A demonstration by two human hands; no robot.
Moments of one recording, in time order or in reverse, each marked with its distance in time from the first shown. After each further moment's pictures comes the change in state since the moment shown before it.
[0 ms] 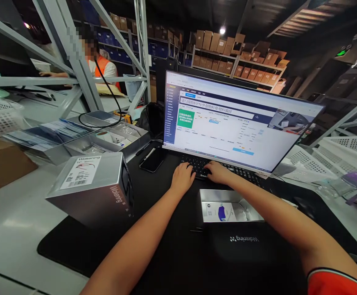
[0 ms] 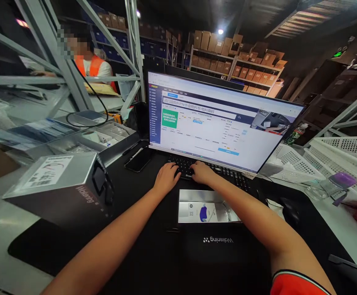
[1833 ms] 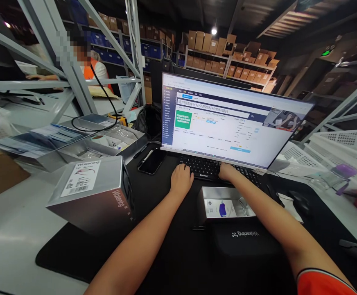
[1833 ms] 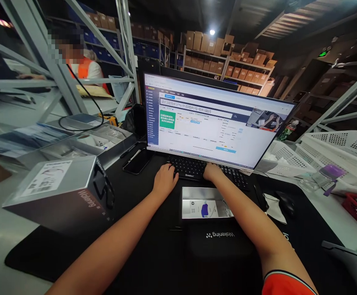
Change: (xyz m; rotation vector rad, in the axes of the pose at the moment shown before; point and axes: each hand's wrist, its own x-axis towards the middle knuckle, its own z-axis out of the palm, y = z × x) left_hand -0.005 0.006 -0.010 0.085 -0.034 -0.040; right_hand 0.004 0.040 0.015 -0.096 -0.065 0.514
